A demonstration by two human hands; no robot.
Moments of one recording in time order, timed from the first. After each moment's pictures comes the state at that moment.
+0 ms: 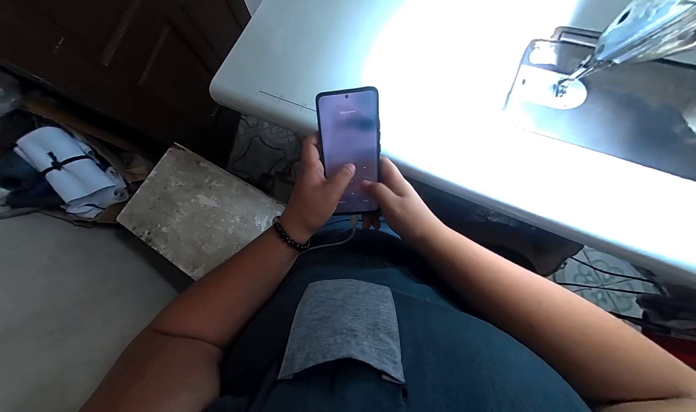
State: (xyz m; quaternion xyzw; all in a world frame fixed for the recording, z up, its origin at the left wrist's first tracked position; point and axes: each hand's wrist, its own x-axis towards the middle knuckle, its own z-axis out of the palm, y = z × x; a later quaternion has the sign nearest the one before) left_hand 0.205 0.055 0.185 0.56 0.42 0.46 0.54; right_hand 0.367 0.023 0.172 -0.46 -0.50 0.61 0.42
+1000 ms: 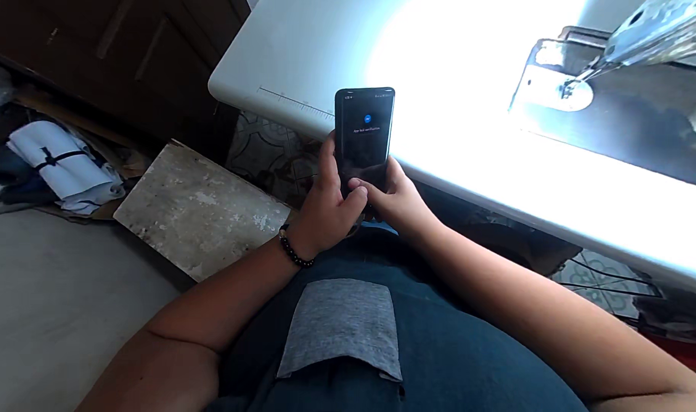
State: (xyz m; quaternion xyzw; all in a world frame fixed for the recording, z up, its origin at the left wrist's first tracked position) left_hand 0.203 0.034 0.193 0.69 0.41 0.38 0.47; right_hand 0.362 0.030 0.166 -0.54 -0.49 0.56 0.41
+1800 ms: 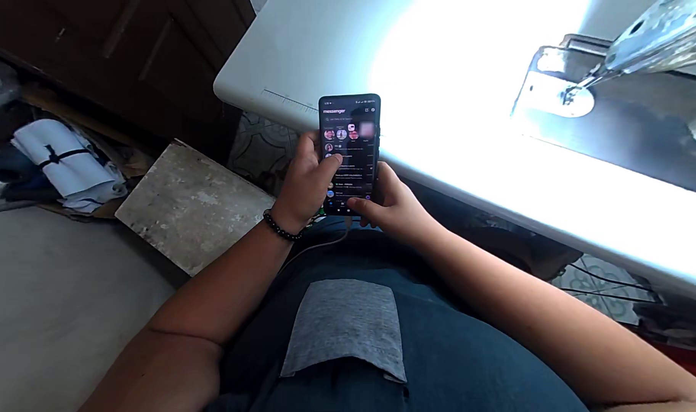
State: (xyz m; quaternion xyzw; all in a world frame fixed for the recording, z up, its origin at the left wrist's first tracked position) left_hand 0.191 0.071 0.191 0.53 0.41 0.46 0.58; right_hand 0.363 0.028 0.167 -0.47 -0.56 0.57 0.37
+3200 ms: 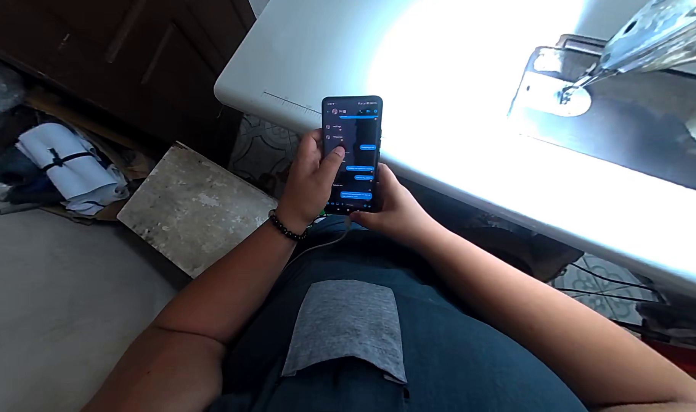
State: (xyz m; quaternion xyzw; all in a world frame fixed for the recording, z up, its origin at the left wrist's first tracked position) left_hand 0.195 0.070 0.189 0.58 0.42 0.46 0.53; right_hand 0.366 0.024 0.162 -0.48 -0.59 0.54 0.36
